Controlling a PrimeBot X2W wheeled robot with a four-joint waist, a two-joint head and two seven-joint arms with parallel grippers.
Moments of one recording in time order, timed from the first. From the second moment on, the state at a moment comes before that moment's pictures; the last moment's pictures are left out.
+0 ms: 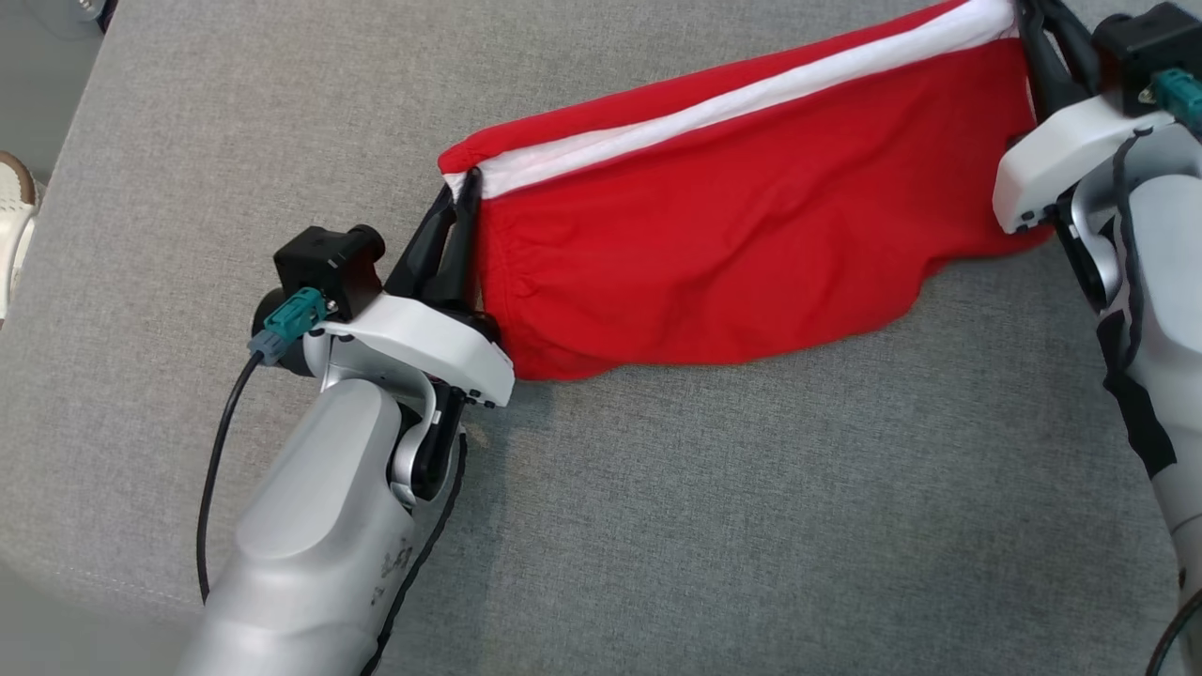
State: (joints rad) left arm -0.66 0.05 -0.40 0.58 -0.52 0.00 -0.26; right arm -1.03 -0.21 0.20 0.91 -0.06 0.13 -0.26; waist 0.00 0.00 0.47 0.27
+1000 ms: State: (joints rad) left arm -0.45 0.05 -0.30 0.49 -0.41 0.06 -0.26; right arm -0.84 -0.18 0.36 0.99 0.34 0.13 -0.19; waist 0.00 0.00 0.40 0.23
